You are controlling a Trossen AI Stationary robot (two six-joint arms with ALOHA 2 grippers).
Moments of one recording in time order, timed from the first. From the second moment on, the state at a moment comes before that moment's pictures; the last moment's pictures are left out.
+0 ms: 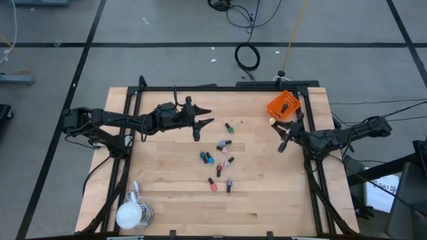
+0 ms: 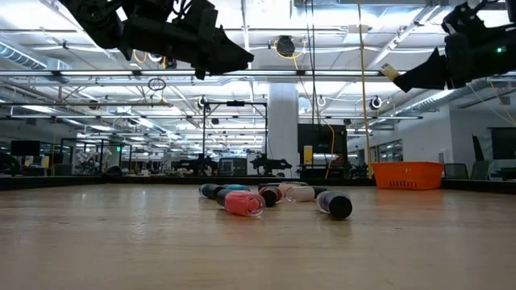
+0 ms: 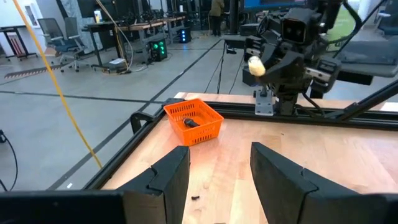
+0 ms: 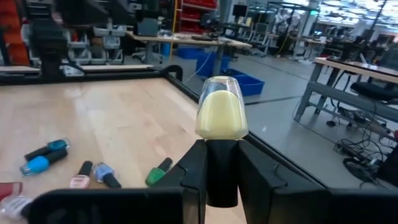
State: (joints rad) left arm 0.20 1.39 0.70 0.60 -0.04 0.07; right arm 0.28 0.26 0.17 -0.05 0.86 0.00
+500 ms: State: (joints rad) left arm 0.20 1.39 0.70 0.60 -0.04 0.07; right arm 0.24 0.10 0.14 -0.24 0.86 0.13
